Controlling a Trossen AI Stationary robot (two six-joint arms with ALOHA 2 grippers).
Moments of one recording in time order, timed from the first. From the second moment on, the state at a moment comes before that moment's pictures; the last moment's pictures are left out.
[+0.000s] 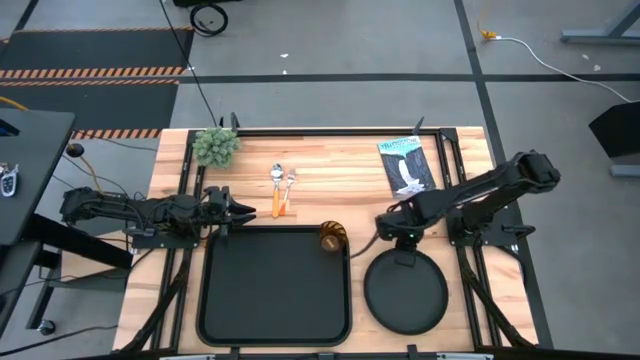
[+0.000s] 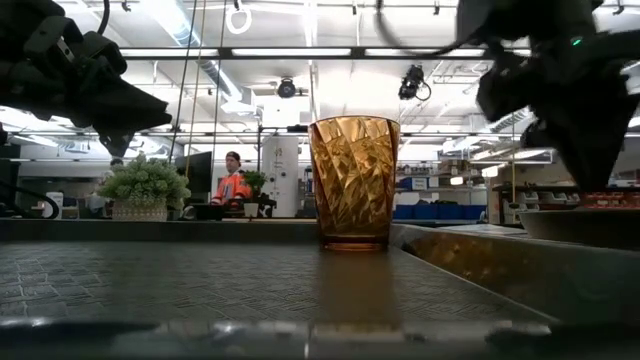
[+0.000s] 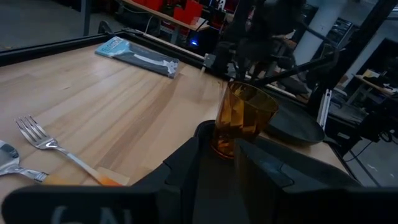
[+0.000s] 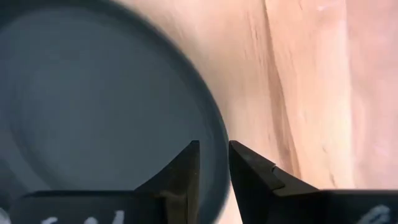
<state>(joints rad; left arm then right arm) -0.11 0.24 0.01 0.11 -0.23 -0.40 0.21 1.40 0.87 -0.95 -0.16 0.52</state>
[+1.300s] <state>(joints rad) -0.11 0.24 0.01 0.10 -0.21 -0.40 0.32 1.25 0.58 -0.86 -0.33 1.00</state>
